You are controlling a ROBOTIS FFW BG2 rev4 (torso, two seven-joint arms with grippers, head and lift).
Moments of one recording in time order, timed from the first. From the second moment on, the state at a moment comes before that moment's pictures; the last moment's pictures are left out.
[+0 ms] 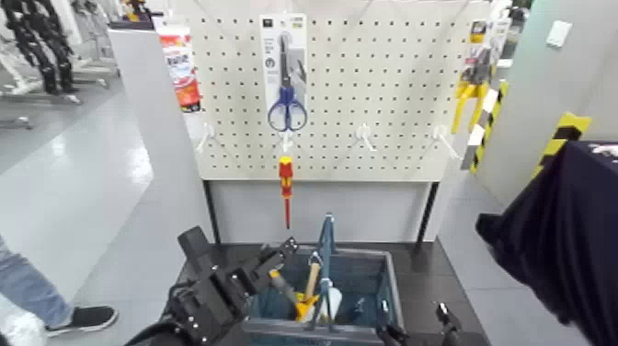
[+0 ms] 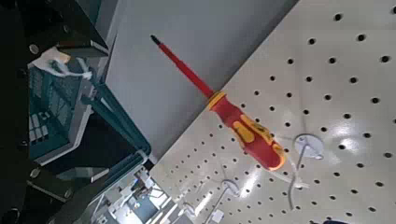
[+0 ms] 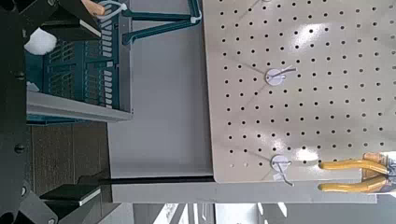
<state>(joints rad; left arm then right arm) -0.26 0.25 -0.39 -1.29 1.05 0.17 -0.34 0.25 -0.05 0.18 -1.56 -0.07 -0.27 -0.17</state>
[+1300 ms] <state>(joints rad) 0.08 0.19 -0.13 -1.64 0.27 -0.02 -0.07 0.26 -0.05 0.18 -1.56 -0.07 -0.28 -0.17</state>
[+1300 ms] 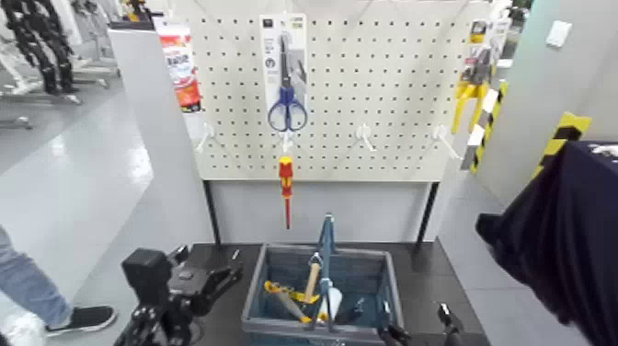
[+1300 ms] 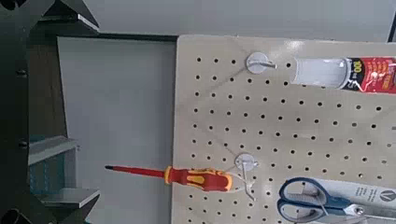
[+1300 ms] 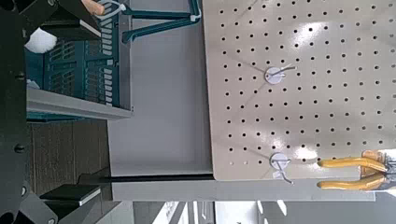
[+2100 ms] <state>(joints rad) 0.26 0.14 -0.15 -1.66 0.16 -0.19 0.08 0.27 -0.05 0.17 -1.57 -0.07 -0.28 -0.18</state>
